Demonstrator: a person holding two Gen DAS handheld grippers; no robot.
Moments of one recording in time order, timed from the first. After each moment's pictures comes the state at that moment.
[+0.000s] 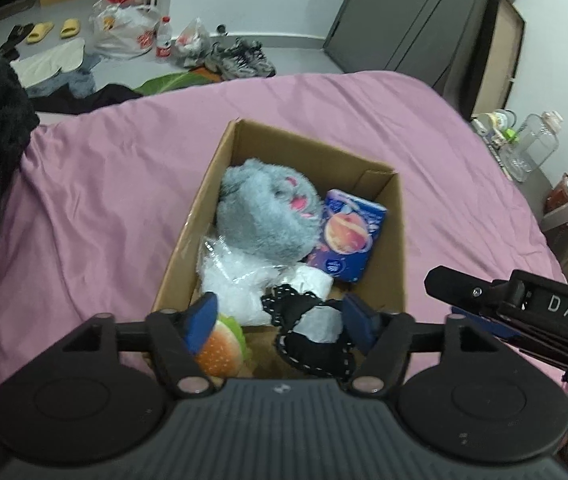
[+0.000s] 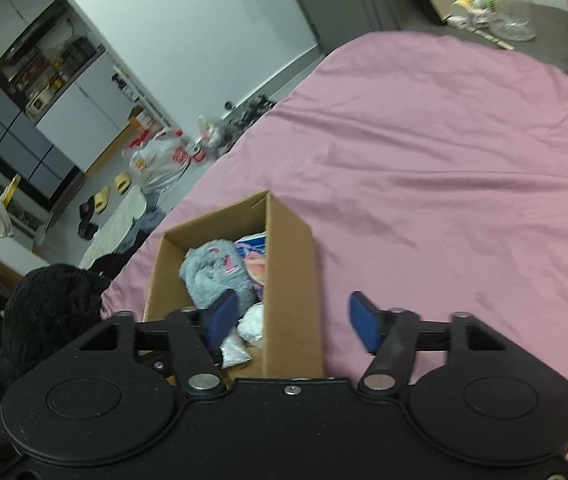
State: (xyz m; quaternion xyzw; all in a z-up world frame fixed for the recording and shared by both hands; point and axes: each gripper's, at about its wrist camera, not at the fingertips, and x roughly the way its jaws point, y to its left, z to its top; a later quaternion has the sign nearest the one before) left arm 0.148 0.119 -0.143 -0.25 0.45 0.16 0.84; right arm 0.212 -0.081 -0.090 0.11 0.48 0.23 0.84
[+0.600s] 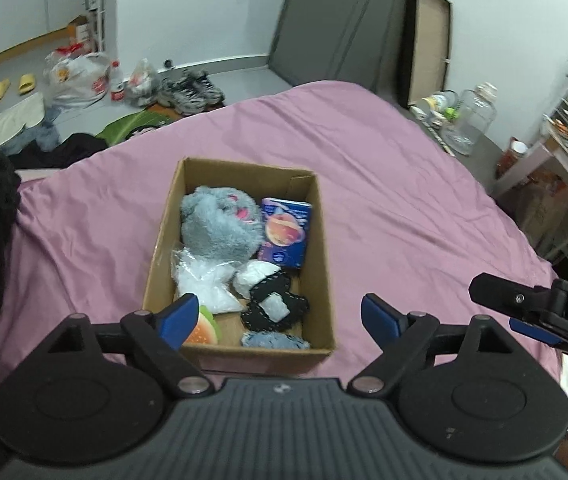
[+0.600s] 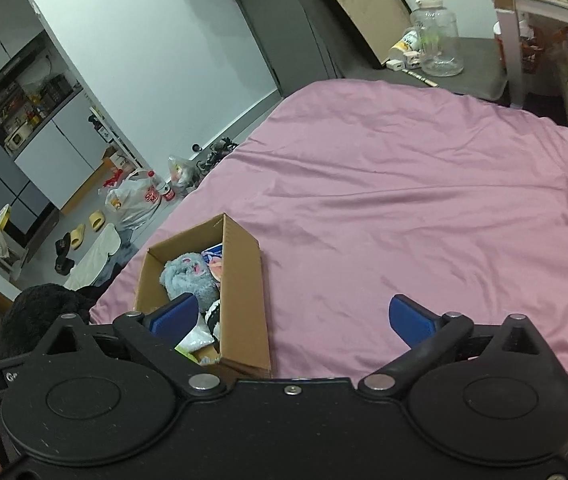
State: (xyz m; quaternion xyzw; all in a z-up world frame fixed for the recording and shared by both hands) left arm 0.115 0.084 -0.086 -0.18 0.43 0.09 0.88; right arm 0.148 -0.146 -0.046 0.12 0.43 0.17 0.88
